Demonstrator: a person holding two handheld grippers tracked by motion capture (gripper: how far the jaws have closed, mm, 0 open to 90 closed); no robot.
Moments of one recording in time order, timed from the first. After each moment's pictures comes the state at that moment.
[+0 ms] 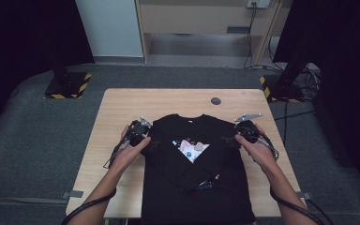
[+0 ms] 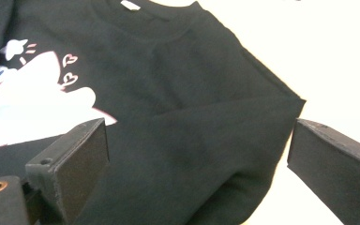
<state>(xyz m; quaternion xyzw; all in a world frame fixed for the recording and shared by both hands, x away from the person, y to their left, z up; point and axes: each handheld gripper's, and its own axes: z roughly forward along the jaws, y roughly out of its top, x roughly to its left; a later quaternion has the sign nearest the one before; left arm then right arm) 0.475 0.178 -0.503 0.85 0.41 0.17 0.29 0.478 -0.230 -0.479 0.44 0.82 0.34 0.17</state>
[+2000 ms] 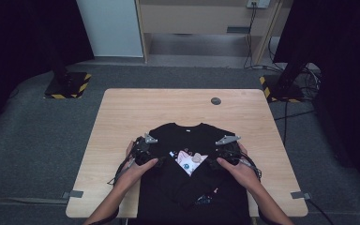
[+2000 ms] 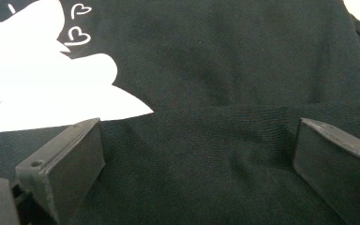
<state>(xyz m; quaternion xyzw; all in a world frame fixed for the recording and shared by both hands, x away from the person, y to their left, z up) 0.422 0.159 -0.533 0.84 0.42 0.16 0.30 0.426 -0.175 -0.537 0.40 0.85 0.32 0.15</state>
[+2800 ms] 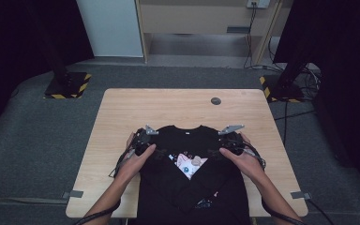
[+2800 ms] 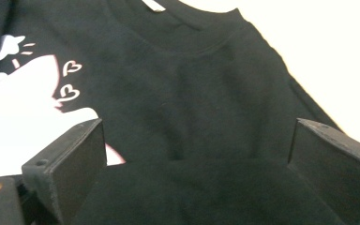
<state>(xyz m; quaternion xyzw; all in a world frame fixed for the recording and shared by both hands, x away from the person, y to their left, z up) 0.447 0.155 -0.506 0.85 0.41 0.16 0.30 0.448 -0.183 -0.499 0.38 0.85 0.33 0.15</state>
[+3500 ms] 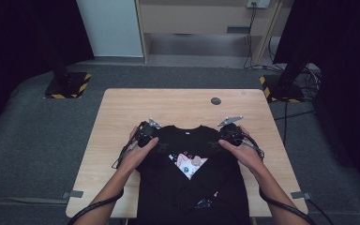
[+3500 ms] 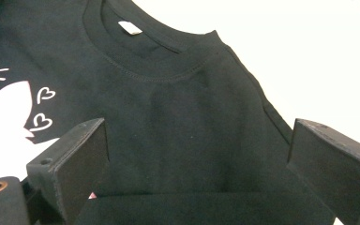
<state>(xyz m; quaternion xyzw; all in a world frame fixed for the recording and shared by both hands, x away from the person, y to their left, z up) 0.472 0.148 -0.499 0.86 0.40 0.14 0.30 0.474 -0.181 -0.492 0.39 0.85 0.32 0.15</state>
